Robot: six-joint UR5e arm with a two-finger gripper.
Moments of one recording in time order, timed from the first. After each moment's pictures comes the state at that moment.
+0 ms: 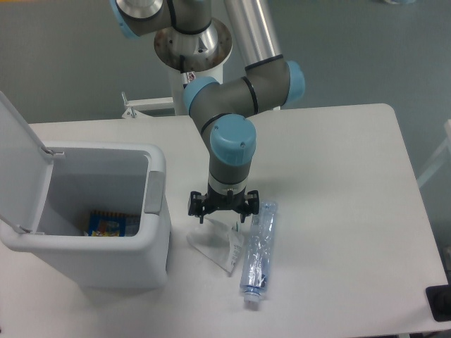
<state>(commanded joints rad) 2.37 -1.97 -1.81 -0.86 1.47 0.32</state>
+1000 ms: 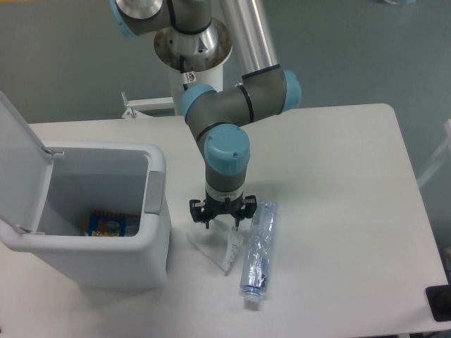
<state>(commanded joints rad) 2.36 -1.99 -1.81 -0.86 1.54 0.29</state>
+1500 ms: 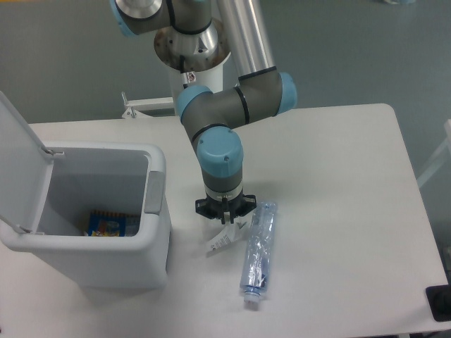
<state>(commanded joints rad) 2.34 -1.98 -1.82 -0.87 1.64 0.30</state>
